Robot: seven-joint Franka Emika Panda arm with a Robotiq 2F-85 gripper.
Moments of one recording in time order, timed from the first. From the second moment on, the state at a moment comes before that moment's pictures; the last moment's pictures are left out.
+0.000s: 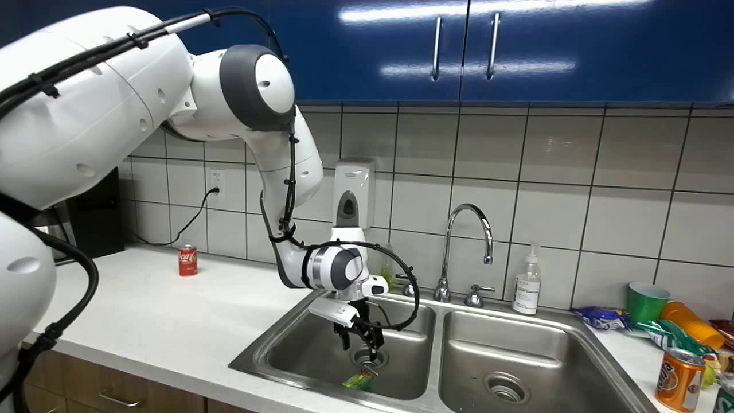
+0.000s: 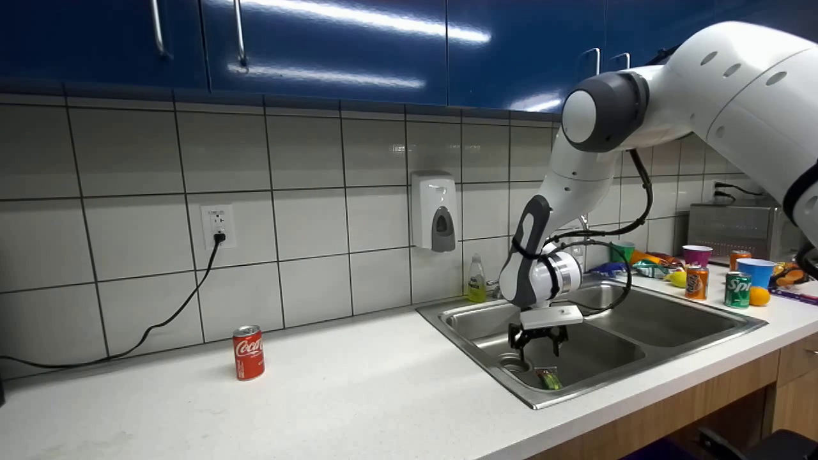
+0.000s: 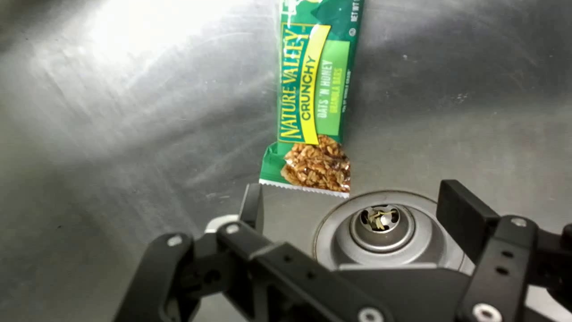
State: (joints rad) arm -0.05 0.81 -0.18 -1.91 -0.03 2.78 0.19
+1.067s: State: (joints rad) arm 0.04 0.42 -0.18 -2.22 -0.16 2.62 0.14
